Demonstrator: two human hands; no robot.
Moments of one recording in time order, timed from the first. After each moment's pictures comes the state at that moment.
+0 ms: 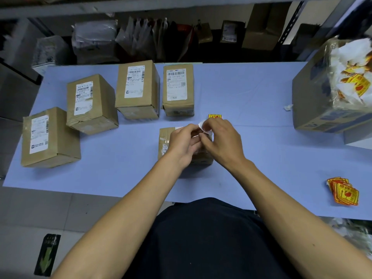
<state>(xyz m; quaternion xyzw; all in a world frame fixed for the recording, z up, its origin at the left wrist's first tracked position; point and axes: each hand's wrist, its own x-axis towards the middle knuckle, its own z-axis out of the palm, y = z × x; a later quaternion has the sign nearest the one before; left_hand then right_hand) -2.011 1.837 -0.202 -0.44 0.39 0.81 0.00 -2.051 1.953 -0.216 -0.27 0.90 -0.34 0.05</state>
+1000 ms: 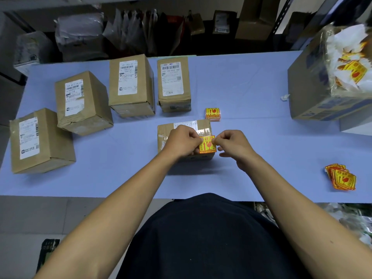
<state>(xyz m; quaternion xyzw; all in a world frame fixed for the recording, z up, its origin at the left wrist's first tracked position) -2.001 1.812 -0.228 -0.27 0.82 0.47 0.18 -2.053 1.976 -0.242 0.07 0.79 -0.49 0.35</state>
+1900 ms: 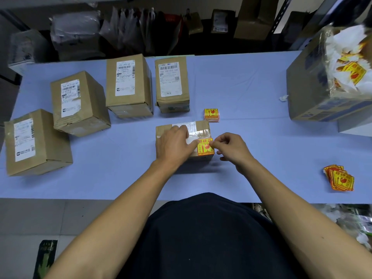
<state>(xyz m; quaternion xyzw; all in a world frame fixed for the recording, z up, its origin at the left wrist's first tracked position) -1.990 1.803 -0.245 -0.19 0.97 0.15 0.06 -2.052 1.979 -0.264 0.06 0.81 -0.46 0.35</state>
